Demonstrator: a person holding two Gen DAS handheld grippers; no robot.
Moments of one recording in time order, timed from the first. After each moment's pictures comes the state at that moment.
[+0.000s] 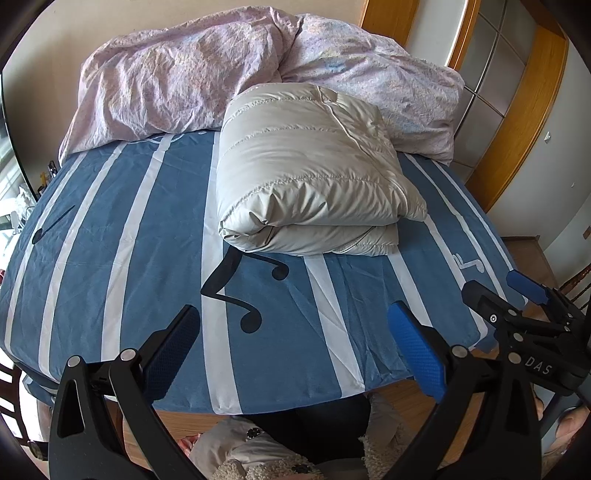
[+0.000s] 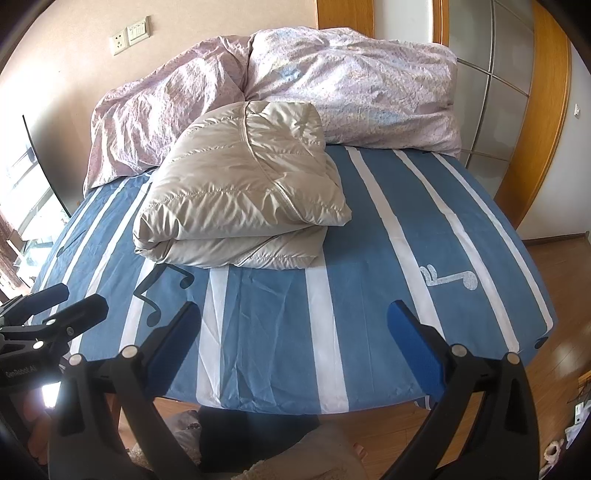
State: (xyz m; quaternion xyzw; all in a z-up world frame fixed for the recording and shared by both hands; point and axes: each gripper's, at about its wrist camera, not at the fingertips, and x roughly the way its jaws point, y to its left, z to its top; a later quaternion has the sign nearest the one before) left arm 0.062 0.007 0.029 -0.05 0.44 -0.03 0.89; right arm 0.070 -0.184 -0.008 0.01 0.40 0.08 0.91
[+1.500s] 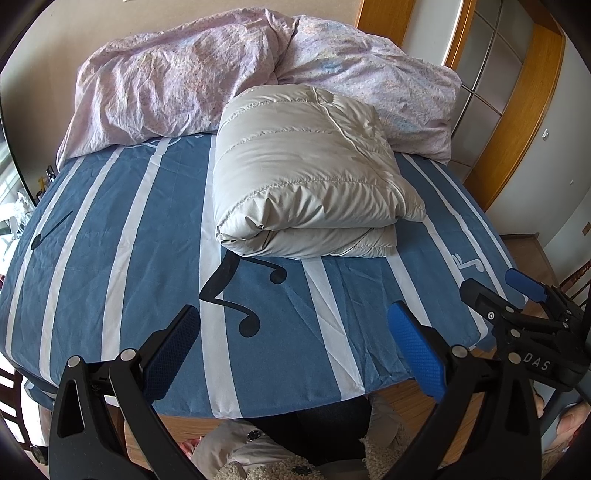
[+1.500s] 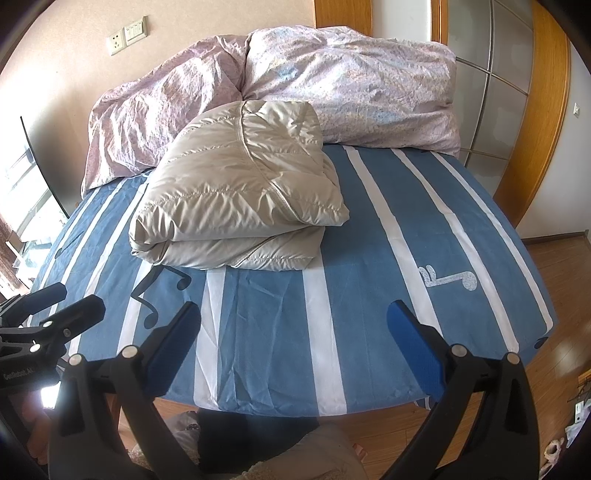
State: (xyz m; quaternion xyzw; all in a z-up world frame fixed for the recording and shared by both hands) left arm 0.065 0.004 0.029 -0.05 0.44 -0.03 0.90; right arm 0.074 -0.187 -0.008 0.01 0.40 0.08 0.91
